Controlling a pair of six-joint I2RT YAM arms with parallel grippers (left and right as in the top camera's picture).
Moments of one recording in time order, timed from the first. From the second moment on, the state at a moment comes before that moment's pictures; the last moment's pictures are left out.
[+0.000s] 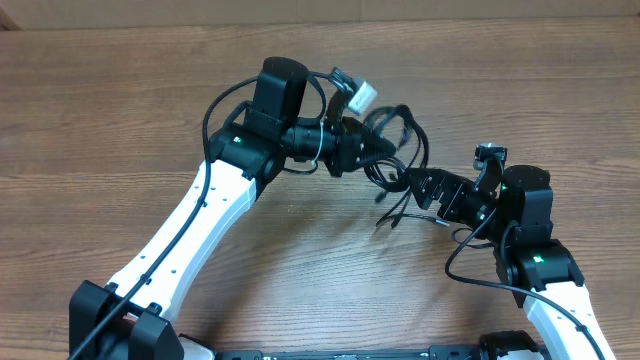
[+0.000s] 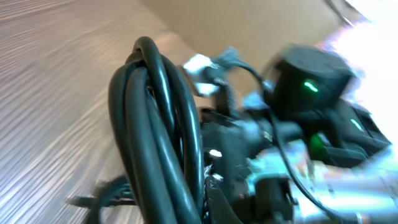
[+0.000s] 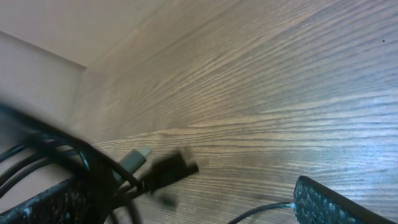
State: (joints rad) left arm -0.45 1.59 1.32 -0.34 1.00 -0.22; right arm 0.09 0.97 0.58 -0.22 -0.46 0.57
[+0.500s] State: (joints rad) left arm -0.52 1.58 1.32 -0.22 0.37 -0.60; right arm 0.08 0.98 0.57 0.02 -0.65 1.23
